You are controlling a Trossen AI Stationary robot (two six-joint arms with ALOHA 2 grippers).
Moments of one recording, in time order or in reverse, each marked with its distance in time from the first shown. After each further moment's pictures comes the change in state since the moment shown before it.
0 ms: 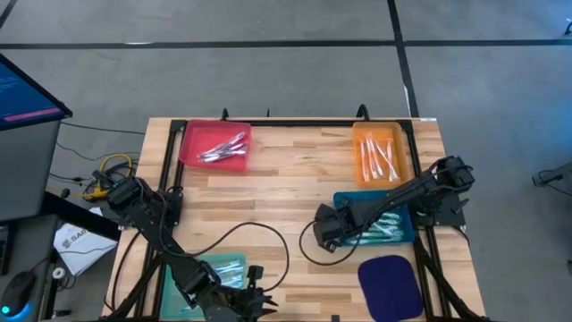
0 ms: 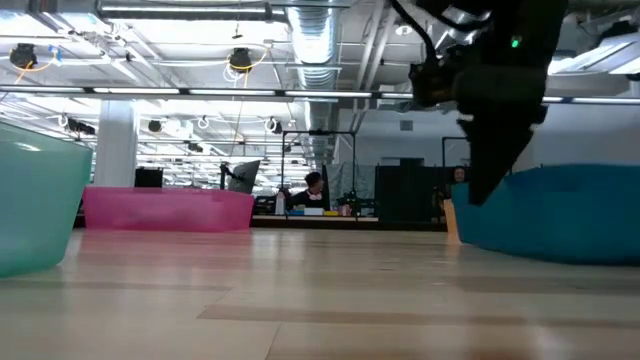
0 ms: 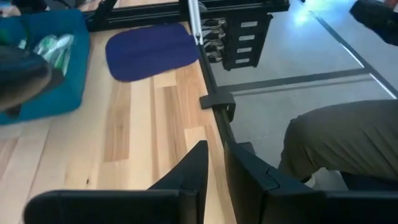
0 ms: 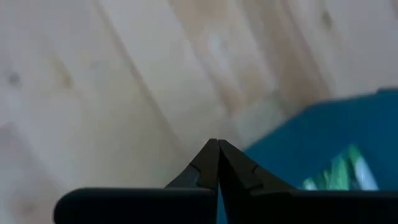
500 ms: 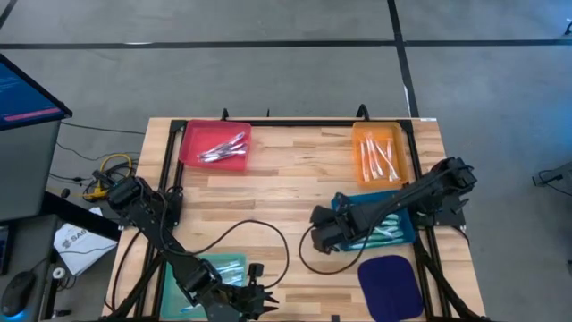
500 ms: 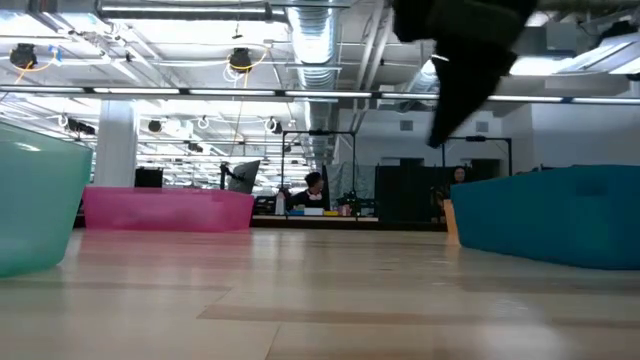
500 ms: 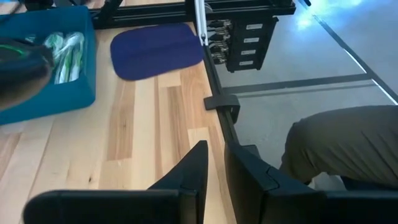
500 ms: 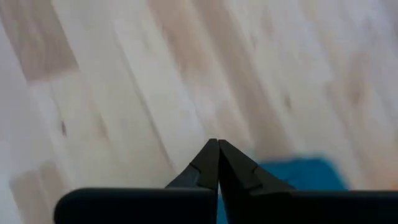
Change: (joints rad) left arm 0.005 -0.005 -0.015 0.013 -0.004 -0.025; right arm 0.059 -0.005 0.155 -0.071 0.186 -0.078
